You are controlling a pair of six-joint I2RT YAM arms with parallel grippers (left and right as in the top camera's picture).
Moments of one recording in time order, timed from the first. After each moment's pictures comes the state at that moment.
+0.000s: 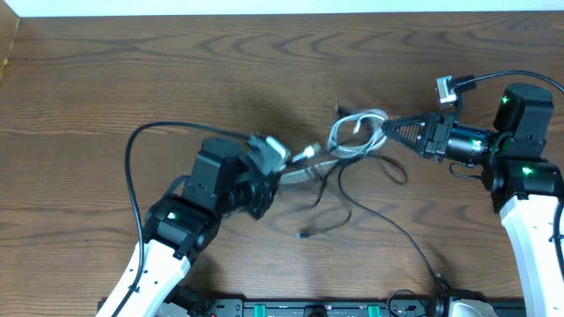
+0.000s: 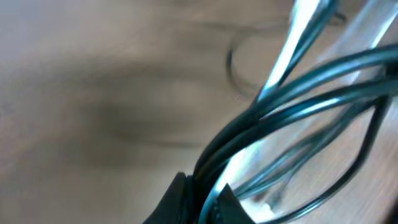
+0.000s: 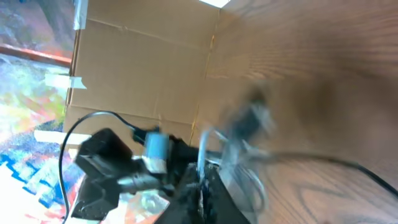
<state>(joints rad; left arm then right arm) -0.45 1.02 0.81 -0.63 0.30 0.22 -0.08 1.21 0.97 -0.37 -1.23 0.69</state>
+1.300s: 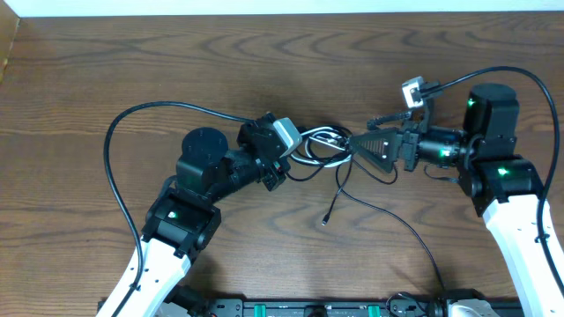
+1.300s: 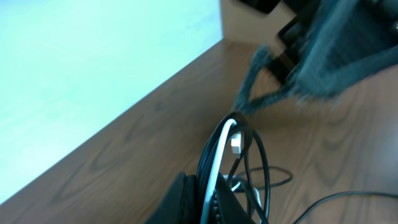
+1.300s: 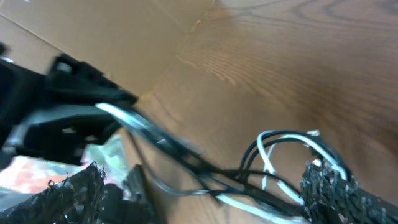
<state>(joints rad) -0.45 1.03 0.80 -0.01 0.53 0.24 0.09 1.21 0.97 -0.37 -1.06 0.24</state>
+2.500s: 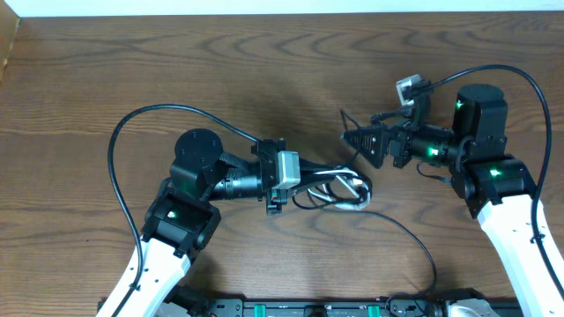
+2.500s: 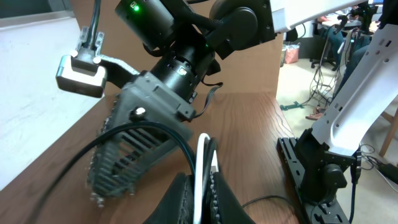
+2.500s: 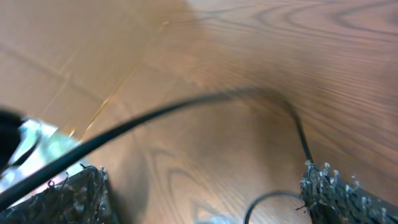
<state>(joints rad) -0.44 1.03 0.80 0.10 1.07 0.19 0.14 1.21 0.97 -0.37 -0.90 0.20</state>
